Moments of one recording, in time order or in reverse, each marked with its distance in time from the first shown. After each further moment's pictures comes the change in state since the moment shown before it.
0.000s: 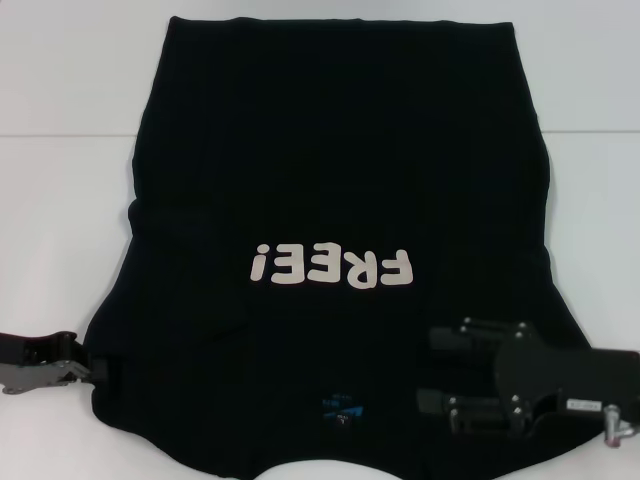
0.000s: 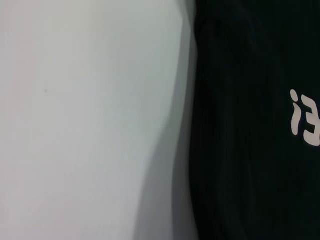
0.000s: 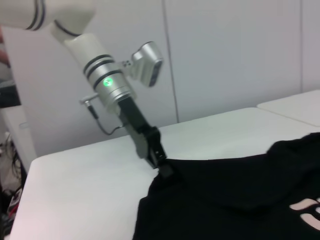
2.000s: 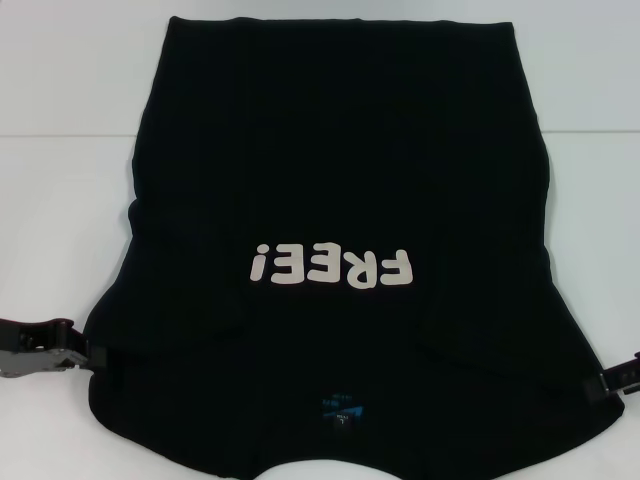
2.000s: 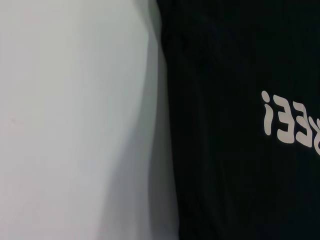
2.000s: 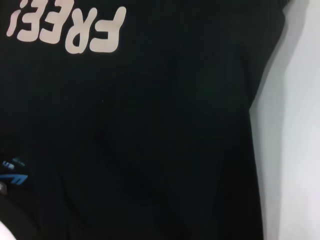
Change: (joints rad) left arm -0.020 0.019 -0.006 0.017 -0.011 0.052 0.041; right arm 0.135 -0.126 0.008 -0.303 -0.658 0.004 1.277
